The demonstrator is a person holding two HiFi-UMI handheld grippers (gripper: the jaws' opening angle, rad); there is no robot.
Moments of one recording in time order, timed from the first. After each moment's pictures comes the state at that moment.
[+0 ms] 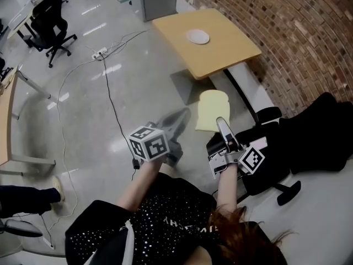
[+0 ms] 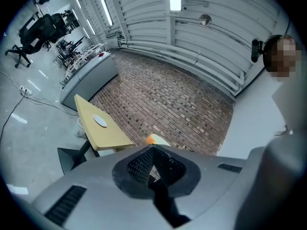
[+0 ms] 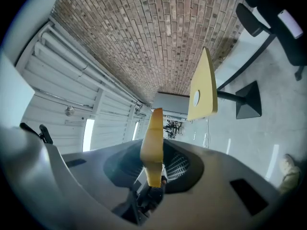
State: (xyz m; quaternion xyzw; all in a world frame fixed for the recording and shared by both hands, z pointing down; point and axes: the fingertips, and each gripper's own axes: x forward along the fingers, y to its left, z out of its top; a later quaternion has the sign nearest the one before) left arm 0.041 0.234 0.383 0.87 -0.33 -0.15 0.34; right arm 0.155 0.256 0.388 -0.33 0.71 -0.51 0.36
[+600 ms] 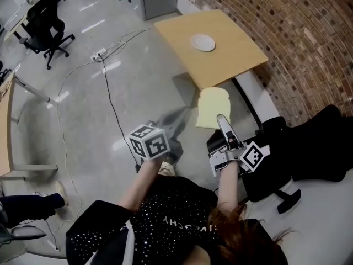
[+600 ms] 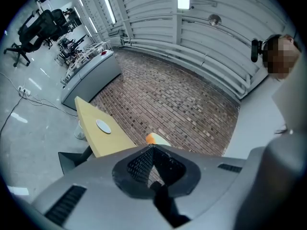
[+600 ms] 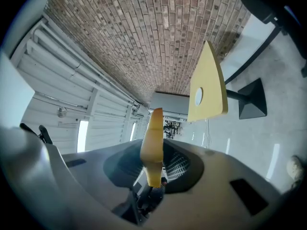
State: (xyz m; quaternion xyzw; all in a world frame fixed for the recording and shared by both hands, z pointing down) left arm 0.007 0.138 0.381 0.87 -0.33 -0.14 0.35; right arm 0.122 0.157 0.385 -0.34 0.70 -0.51 0.35
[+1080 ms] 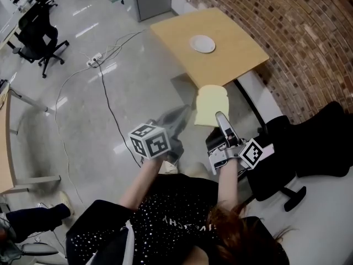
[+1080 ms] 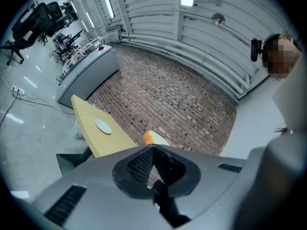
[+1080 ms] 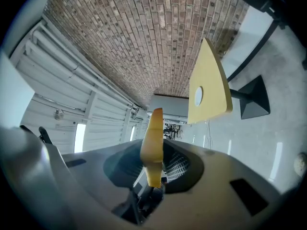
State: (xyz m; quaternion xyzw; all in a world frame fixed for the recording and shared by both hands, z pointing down) left arm -0.013 0.093 0.393 0.88 -0.30 -0.13 0.35; right arm 0.094 0.114 0.398 -0.35 0.69 -0.51 0.37
